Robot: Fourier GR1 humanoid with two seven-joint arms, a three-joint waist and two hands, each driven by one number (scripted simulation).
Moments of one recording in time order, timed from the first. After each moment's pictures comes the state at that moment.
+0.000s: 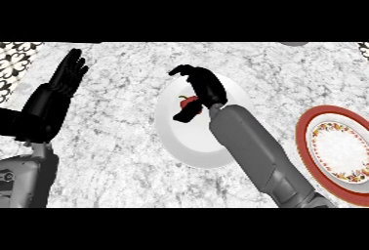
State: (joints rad) left arm -0.31 0.22 0.10 -1.61 0.01 -0.11 0.13; right arm -0.91 0.00 0.37 -0.74 0.39 -0.19 0.12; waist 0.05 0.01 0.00
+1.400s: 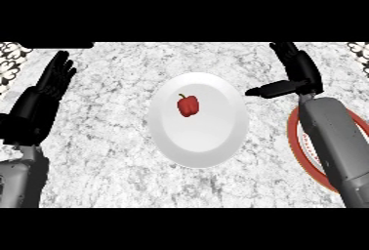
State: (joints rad) left arm -0.28 0.24 0.15 -1.61 0.00 -0.12 0.12; right arm -0.74 -0.31 -0.01 -0.81 -0.10 0.04 -0.24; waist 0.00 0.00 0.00
